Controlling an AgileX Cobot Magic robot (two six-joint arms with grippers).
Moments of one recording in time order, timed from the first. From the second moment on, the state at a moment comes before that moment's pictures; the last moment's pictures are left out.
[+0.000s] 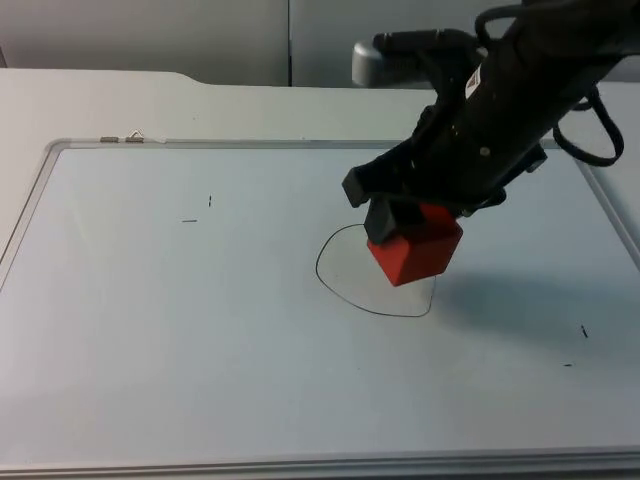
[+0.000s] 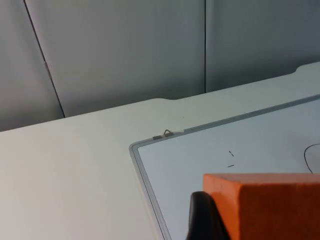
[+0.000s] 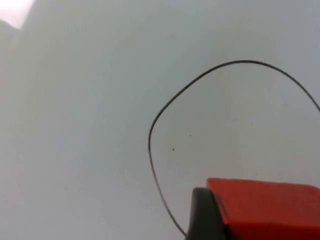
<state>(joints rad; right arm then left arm) 0.54 1.99 -1.24 0.13 0.50 -0.04 -0.28 0.01 -0.48 0.08 0.82 0.01</state>
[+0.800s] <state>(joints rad) 0.54 2.07 -1.24 0.13 0.38 -0.02 -0.28 0.01 -0.48 0.08 0.82 0.00</state>
